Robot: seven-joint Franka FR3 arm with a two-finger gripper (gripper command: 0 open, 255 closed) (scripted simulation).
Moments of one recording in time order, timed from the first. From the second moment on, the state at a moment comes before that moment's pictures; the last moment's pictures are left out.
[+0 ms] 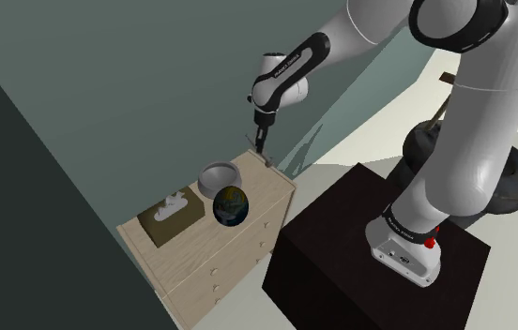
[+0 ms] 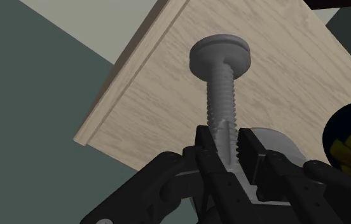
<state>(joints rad) 0.14 0.34 -0.02 -2.20 0.21 2.46 -0.66</state>
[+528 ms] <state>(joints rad) 0.21 0.37 0.00 -2.09 0.19 2.39 -0.54</state>
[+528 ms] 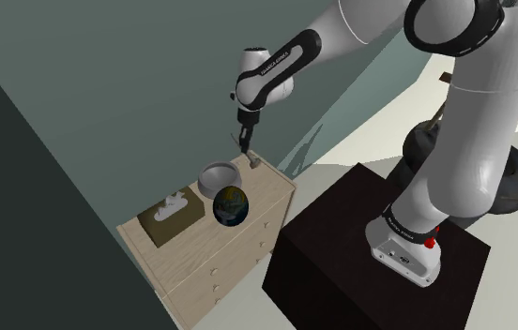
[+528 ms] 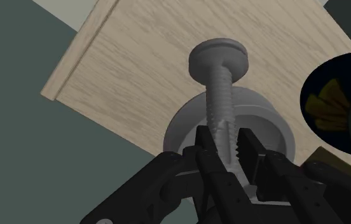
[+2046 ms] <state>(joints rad) 0.26 0.51 0.11 -1.85 0.11 2.20 -0.35</state>
